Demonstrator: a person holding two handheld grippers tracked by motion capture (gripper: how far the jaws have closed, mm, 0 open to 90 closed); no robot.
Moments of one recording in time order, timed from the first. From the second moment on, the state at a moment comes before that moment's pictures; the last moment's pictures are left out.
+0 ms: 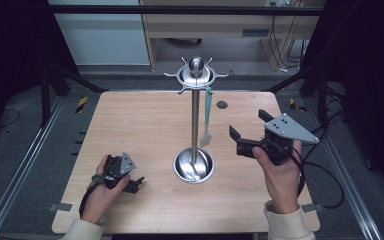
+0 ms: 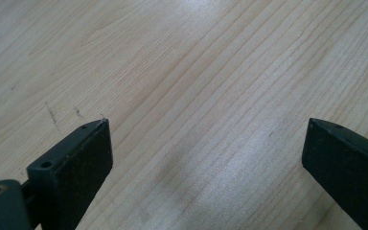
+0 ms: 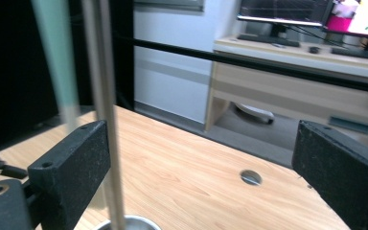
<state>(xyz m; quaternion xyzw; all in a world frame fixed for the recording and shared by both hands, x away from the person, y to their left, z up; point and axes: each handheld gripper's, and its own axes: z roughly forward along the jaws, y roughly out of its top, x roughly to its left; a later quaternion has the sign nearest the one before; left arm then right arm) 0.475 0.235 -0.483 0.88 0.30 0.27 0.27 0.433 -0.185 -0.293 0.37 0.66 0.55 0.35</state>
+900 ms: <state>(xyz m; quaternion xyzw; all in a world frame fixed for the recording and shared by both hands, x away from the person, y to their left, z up) 0.474 0.236 -0.481 0.87 0.30 0.28 0.27 0.463 -0.228 -0.339 0.47 0.66 0.45 0.37</state>
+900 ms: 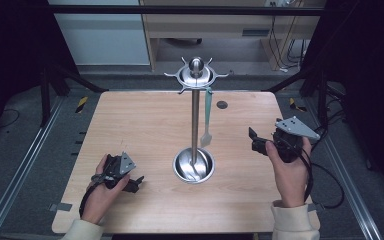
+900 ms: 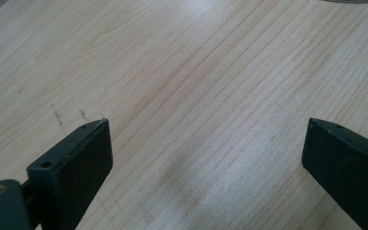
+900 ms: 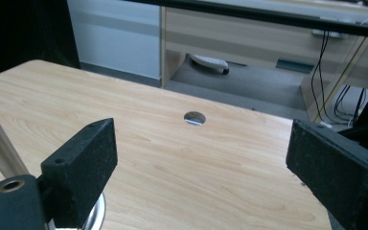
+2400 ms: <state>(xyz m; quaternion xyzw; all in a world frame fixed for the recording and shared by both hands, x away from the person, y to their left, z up) 0.474 0.235 -0.482 0.87 0.29 0.28 0.27 0.506 -0.229 -0.454 0.52 0.72 0.37 0.27</state>
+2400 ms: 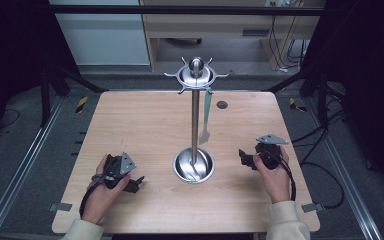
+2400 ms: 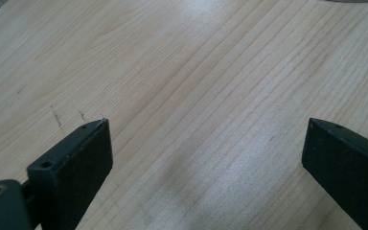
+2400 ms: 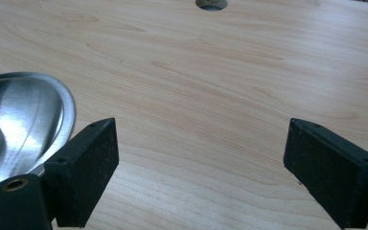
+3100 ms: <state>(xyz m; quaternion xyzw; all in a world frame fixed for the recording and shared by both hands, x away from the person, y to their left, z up) 0.474 0.233 -0.482 0.87 0.29 0.28 0.27 0.511 -0.202 -0.474 0.50 0.76 0.35 0.23</state>
